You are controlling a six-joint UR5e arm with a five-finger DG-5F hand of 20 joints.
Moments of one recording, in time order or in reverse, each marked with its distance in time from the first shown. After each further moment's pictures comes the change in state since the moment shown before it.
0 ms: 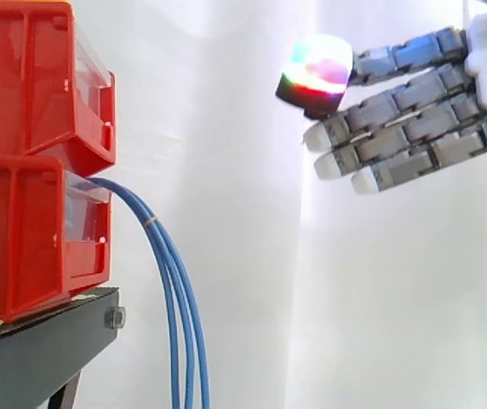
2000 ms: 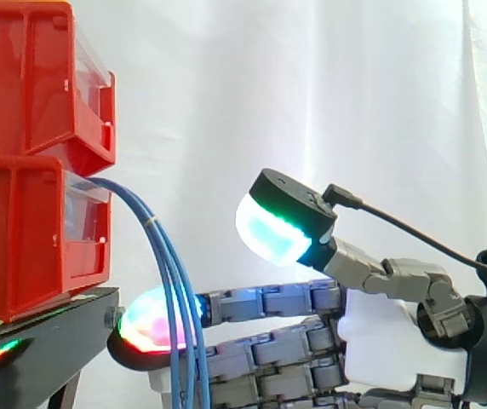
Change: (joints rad) arm 0.042 -0.402 0.012 0.604 0.116 -0.026
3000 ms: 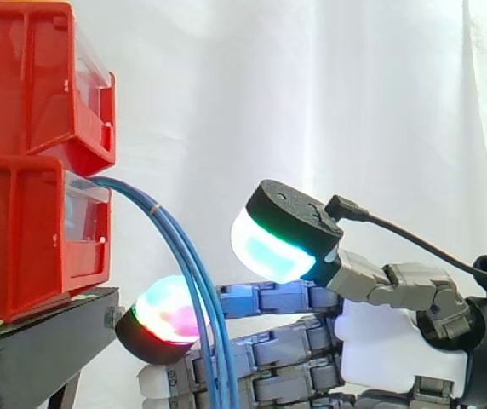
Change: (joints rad) arm 0.008 -0.007 0.004 0.025 -0.010 0.003
